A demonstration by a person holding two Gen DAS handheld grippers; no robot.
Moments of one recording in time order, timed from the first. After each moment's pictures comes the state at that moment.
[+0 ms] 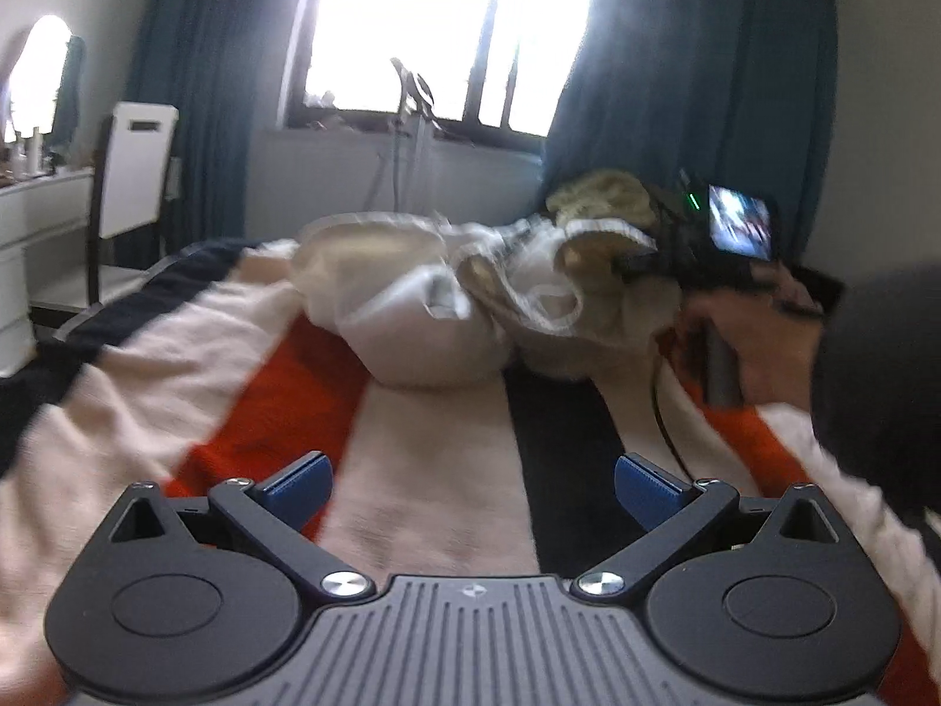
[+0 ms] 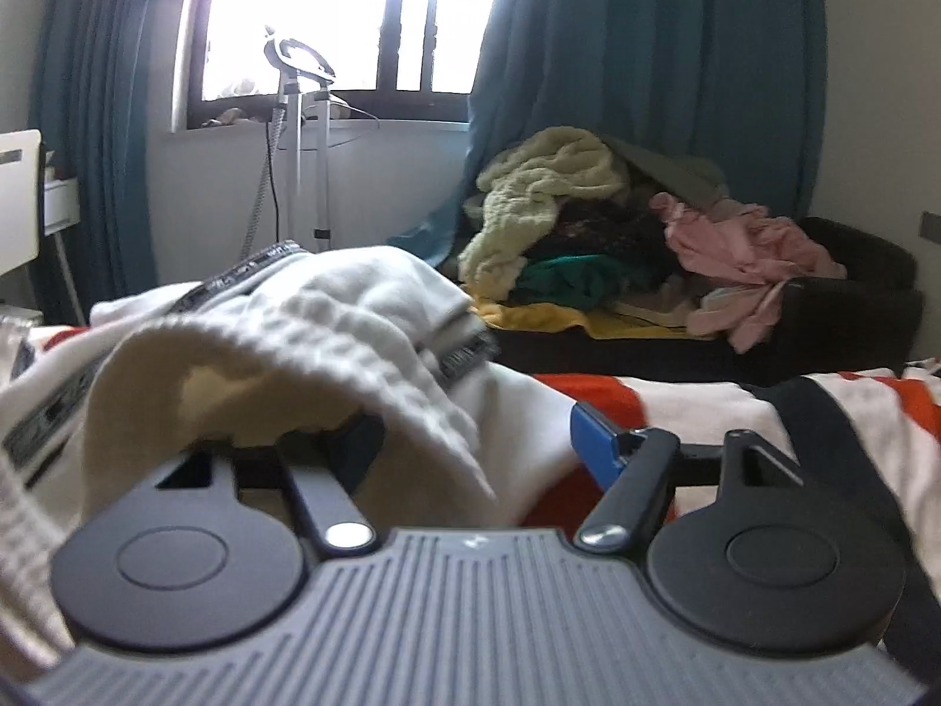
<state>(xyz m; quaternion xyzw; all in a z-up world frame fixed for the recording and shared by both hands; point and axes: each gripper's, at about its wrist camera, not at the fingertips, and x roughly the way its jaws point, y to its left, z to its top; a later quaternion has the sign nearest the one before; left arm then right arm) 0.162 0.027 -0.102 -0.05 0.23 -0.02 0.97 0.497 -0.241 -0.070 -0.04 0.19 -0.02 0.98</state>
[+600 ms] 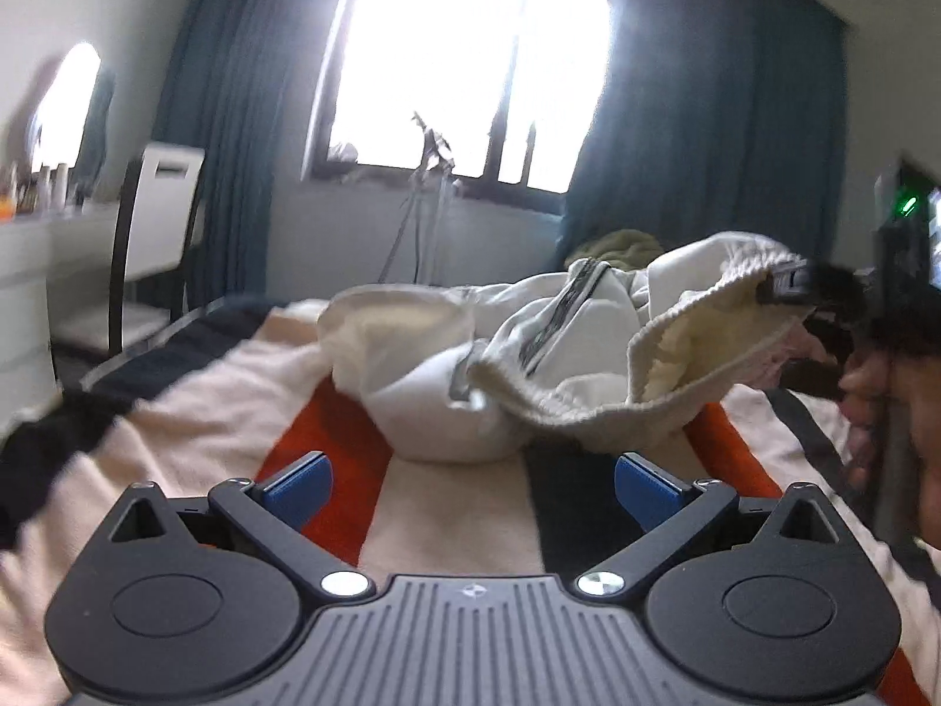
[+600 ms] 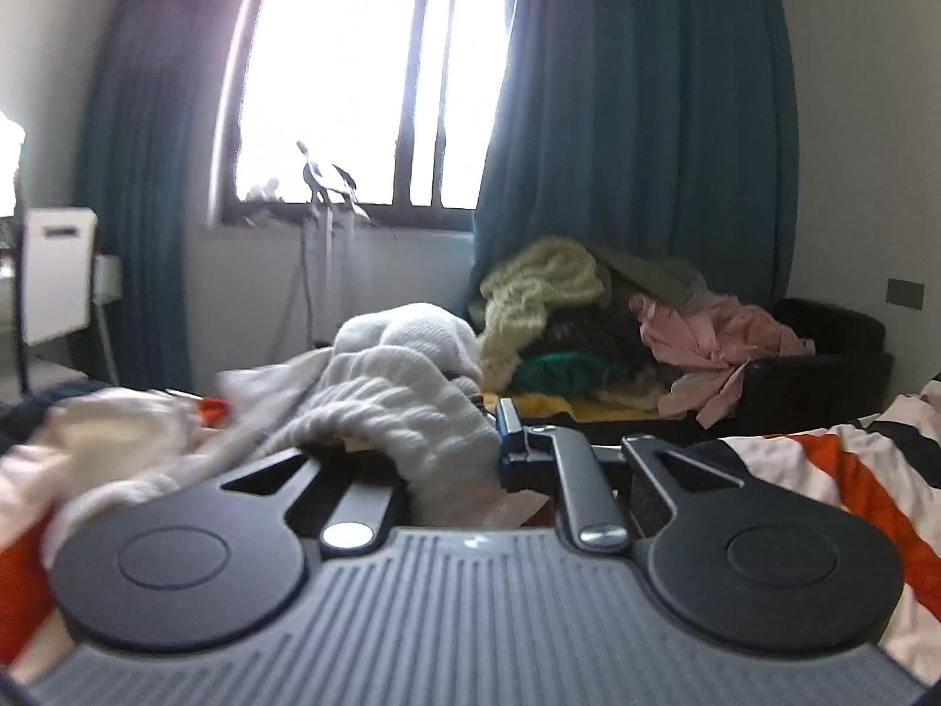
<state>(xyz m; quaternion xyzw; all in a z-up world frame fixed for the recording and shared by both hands) 0.135 0.035 -0.071 -0.05 0.16 0.01 0.99 0.291 -0.242 0.002 -0.02 0.07 0.01 1.00</state>
